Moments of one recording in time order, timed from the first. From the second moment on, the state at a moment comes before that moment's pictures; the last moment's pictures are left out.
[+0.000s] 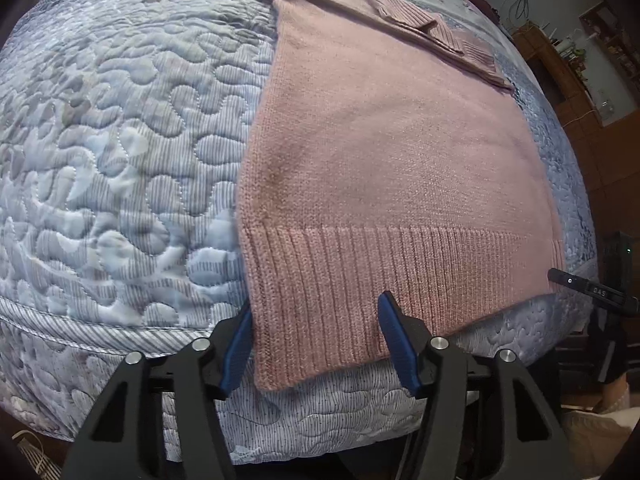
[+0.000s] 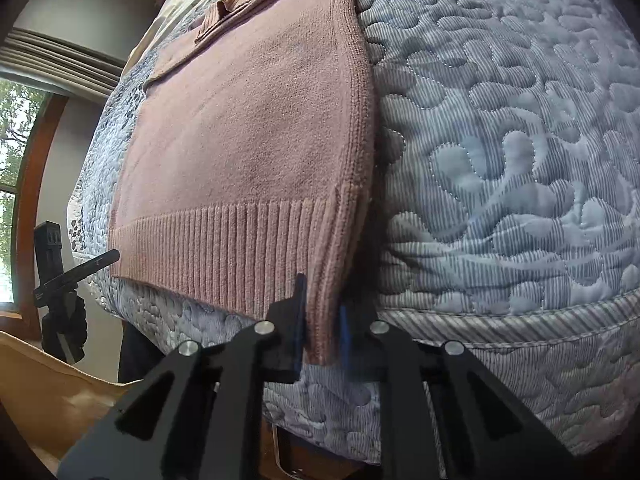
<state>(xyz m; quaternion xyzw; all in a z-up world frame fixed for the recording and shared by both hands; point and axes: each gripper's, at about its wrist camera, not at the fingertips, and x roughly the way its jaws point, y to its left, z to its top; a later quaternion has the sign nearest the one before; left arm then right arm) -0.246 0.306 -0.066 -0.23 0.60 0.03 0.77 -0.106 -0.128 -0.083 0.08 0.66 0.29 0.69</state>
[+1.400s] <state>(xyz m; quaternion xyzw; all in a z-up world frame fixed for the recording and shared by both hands) -0.101 0.443 -0.079 -0.45 0.49 0.02 0.75 0.114 -0.108 -0.088 0.28 0.66 0.29 0.63</state>
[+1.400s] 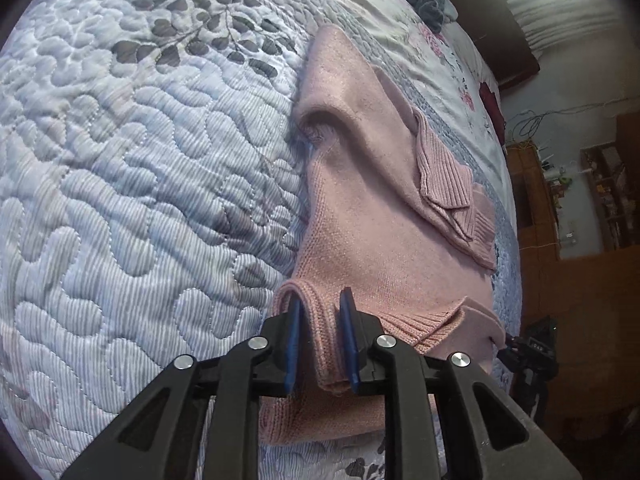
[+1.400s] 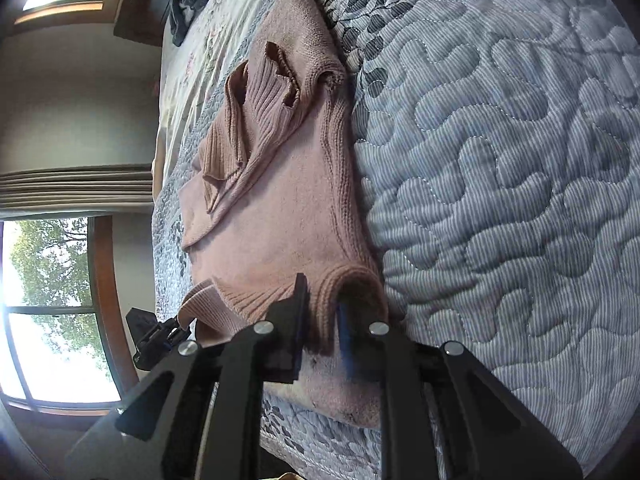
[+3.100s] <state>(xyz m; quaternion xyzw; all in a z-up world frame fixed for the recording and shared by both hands) -0.029 0.356 -0.072 -0.07 0.55 -0.05 0.83 0.110 -0.028 -0.067 -0.08 0.60 0.30 0.74</state>
